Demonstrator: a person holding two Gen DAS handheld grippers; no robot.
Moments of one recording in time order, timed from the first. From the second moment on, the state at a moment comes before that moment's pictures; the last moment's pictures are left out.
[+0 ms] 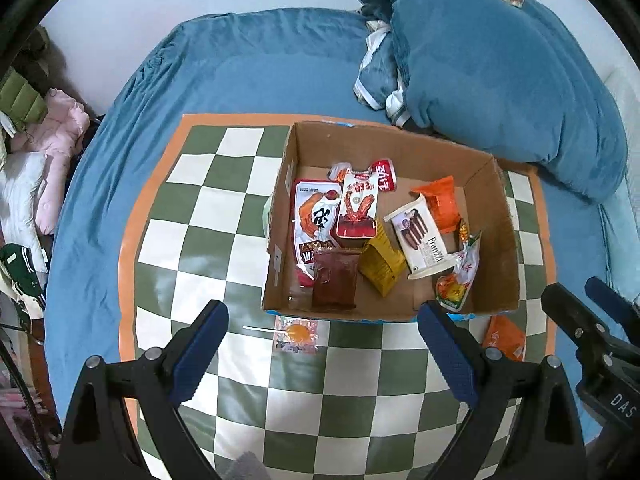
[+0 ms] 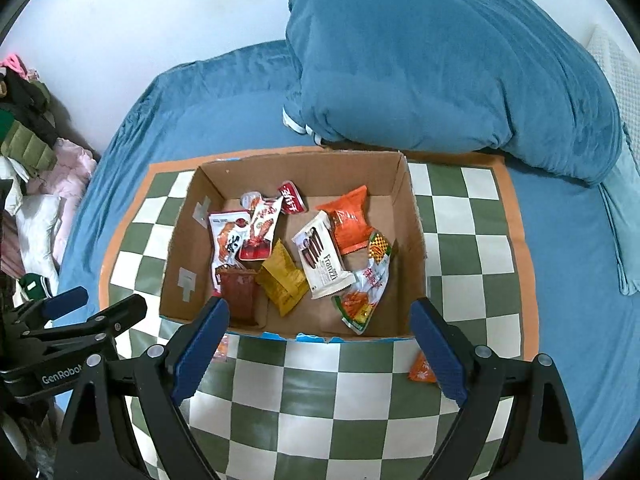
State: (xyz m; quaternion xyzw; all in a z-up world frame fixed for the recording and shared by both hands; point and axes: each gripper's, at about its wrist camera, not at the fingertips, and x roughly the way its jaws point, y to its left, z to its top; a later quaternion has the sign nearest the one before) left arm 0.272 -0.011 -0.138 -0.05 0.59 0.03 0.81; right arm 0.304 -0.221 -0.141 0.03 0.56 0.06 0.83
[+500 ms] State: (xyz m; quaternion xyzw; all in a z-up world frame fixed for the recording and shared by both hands) left arm 0.254 0.040 -0.253 -0.13 0.66 0.10 0.73; right arm 0.285 -0.306 -0.217 0.15 0.62 -0.02 0.77
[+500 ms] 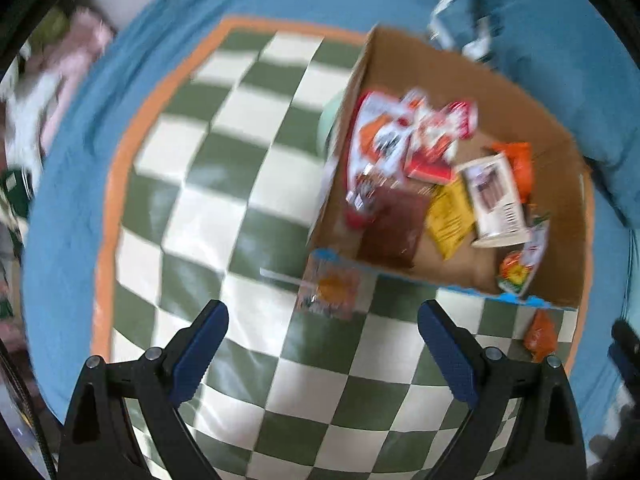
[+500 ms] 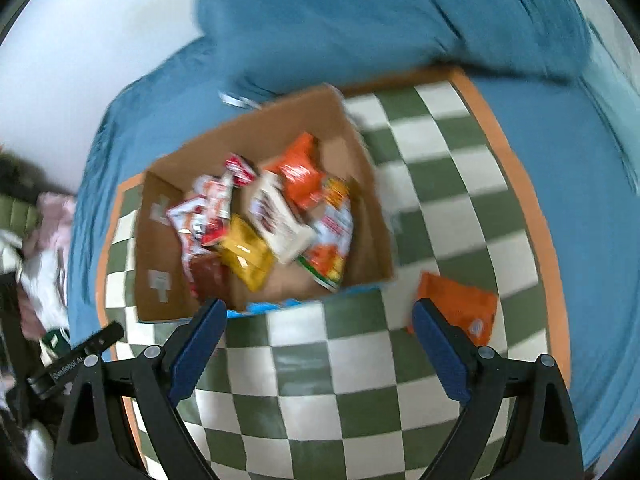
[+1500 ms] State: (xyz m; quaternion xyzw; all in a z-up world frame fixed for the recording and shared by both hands) left arm 0.271 -0.023 -0.374 0.02 0.71 0.06 0.70; right arm 0.282 -0.433 -0.383 0.34 0.66 -0.19 0.64
